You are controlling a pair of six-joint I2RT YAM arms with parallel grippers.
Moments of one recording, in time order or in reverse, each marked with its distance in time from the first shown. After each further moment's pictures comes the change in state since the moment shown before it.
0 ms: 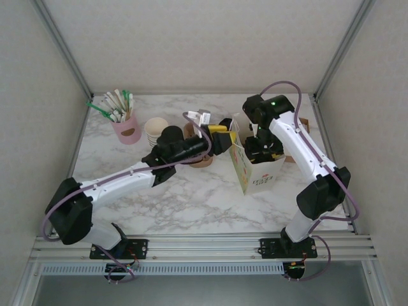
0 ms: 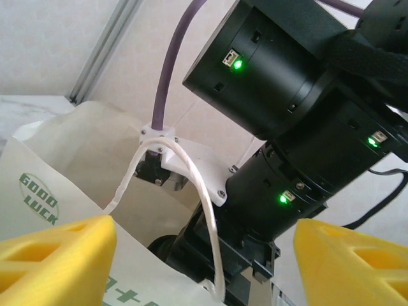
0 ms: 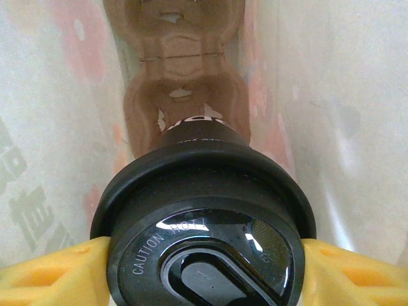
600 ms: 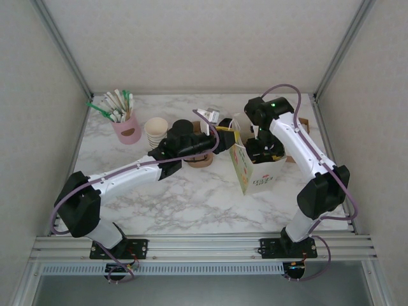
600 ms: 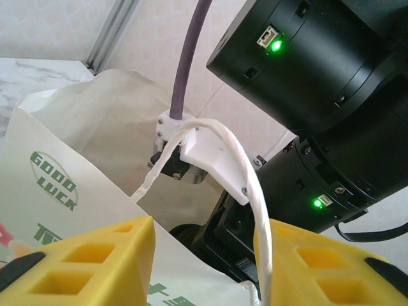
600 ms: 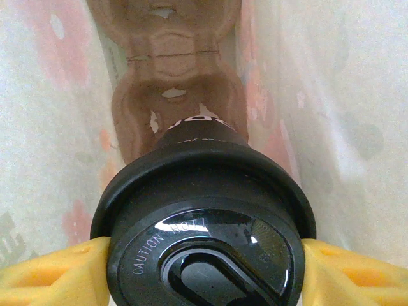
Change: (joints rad) left arm 0.000 0.073 0.095 -0.151 0.006 0.034; right arm -0.026 0.000 -0.055 0.039 -0.011 -0.015
